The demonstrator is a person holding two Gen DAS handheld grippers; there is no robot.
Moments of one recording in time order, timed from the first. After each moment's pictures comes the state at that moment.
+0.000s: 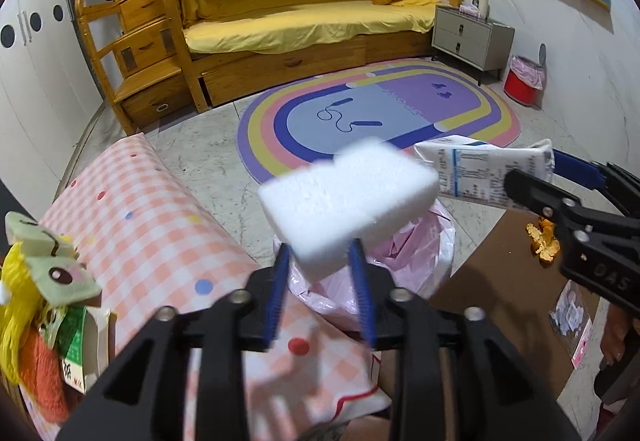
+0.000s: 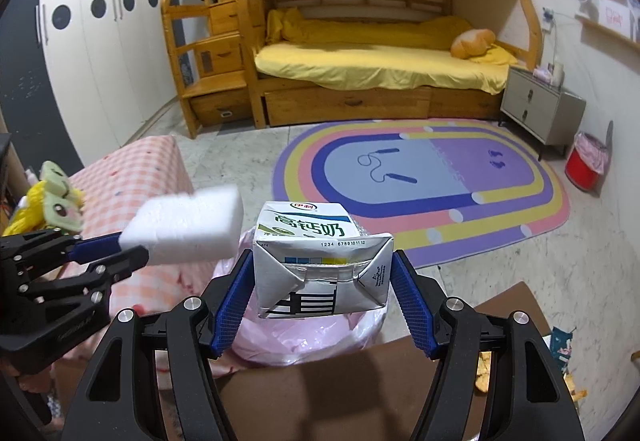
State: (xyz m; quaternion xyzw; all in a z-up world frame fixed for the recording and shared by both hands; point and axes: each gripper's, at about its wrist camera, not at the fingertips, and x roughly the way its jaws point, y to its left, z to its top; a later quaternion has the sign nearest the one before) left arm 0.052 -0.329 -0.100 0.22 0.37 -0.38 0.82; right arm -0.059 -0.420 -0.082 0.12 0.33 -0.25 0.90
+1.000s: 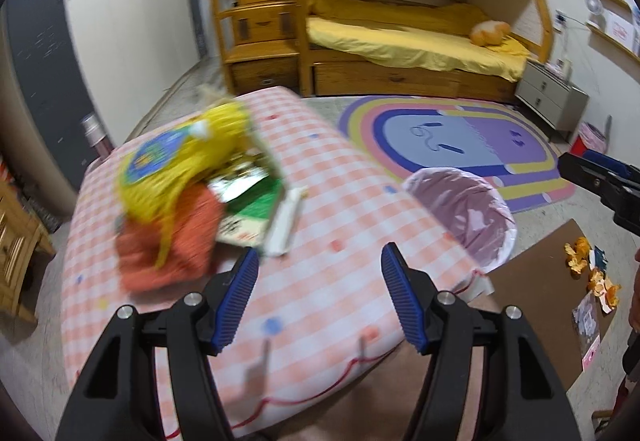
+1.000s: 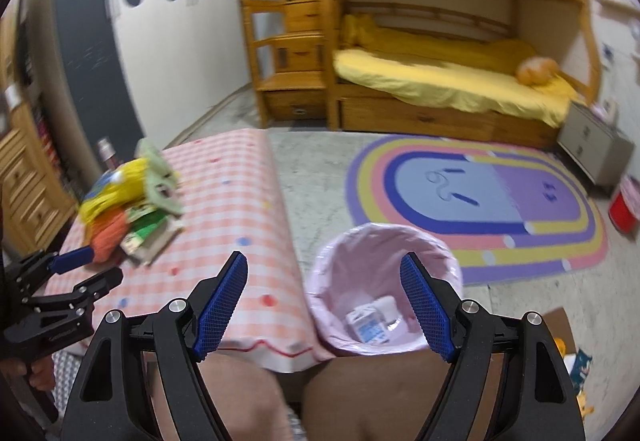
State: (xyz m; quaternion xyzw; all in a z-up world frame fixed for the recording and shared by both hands) left arm 0.040 -0.141 -0.065 0.12 0.38 -0.23 0.89; right arm -0.045 -0.315 -0.029 0.08 0.33 -0.13 0.93
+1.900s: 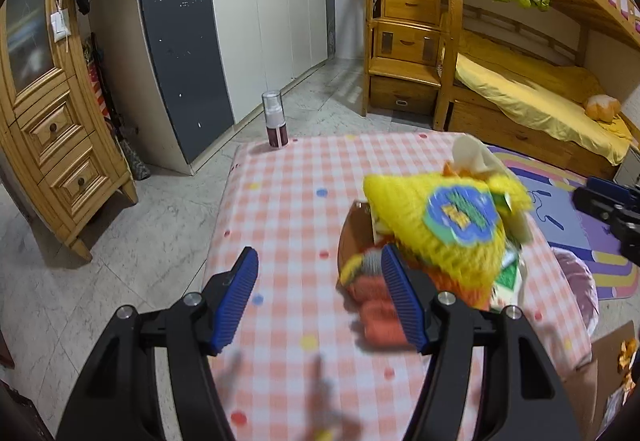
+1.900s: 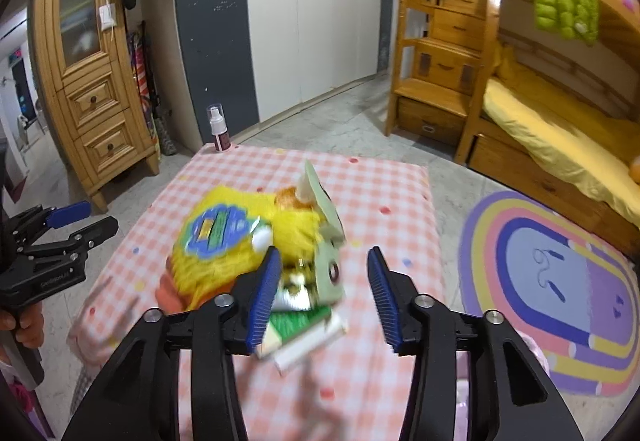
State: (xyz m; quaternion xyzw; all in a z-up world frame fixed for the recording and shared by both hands) left arm 0.142 0.018 -0.029 0.04 0.37 -0.04 0.93; right arm 0.139 -0.176 -0.009 -0.02 0.36 0.07 0.93
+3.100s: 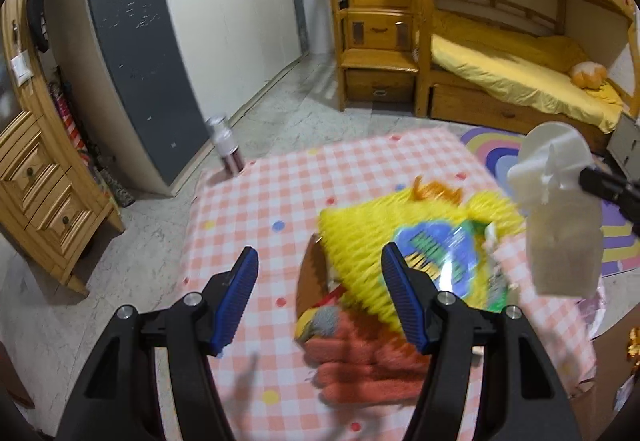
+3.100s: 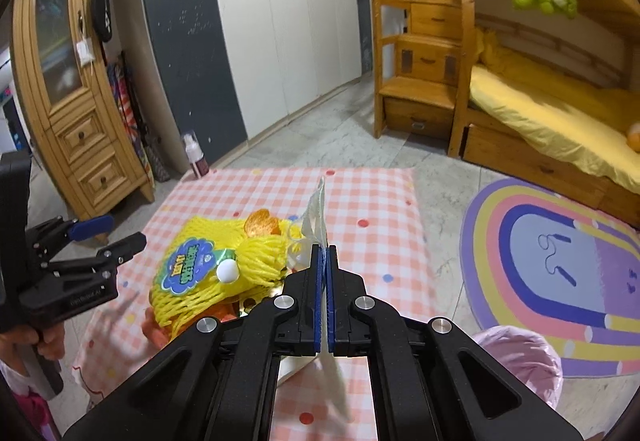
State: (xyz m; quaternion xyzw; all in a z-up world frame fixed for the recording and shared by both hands) left arm 0.183 -0.039 -0.016 0.10 0.38 -0.09 0.92; right arm 0.143 -0.217 -0.005 0.03 0.34 0.05 0.94
